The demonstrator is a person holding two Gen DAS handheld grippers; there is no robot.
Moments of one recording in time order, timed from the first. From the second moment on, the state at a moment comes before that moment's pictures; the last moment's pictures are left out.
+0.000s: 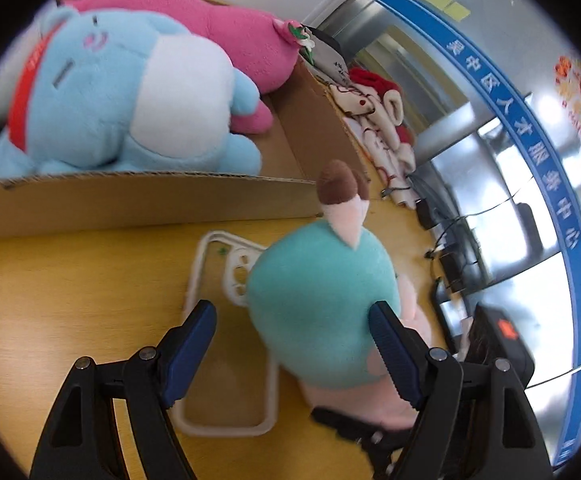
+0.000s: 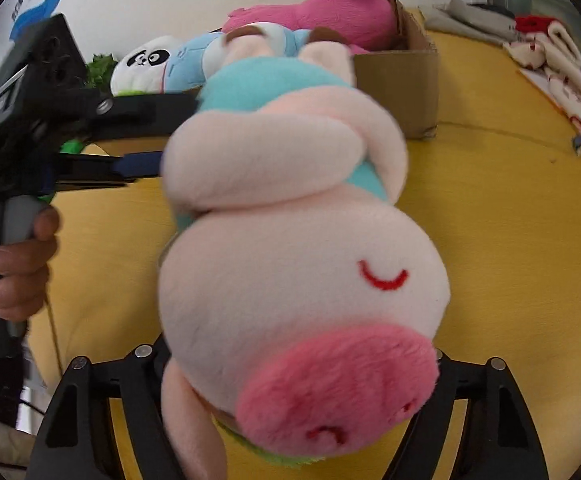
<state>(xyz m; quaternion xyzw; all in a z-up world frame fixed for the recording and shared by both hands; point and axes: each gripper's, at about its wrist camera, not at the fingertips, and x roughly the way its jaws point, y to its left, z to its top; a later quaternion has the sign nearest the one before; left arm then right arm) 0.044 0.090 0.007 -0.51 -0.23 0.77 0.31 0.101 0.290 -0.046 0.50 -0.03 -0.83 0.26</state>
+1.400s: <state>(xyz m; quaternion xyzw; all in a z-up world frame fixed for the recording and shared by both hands) -0.044 0.126 0.193 -0.35 -0.06 0.88 0.32 0.007 0.269 0.078 0.35 -0.05 -0.85 0.39</state>
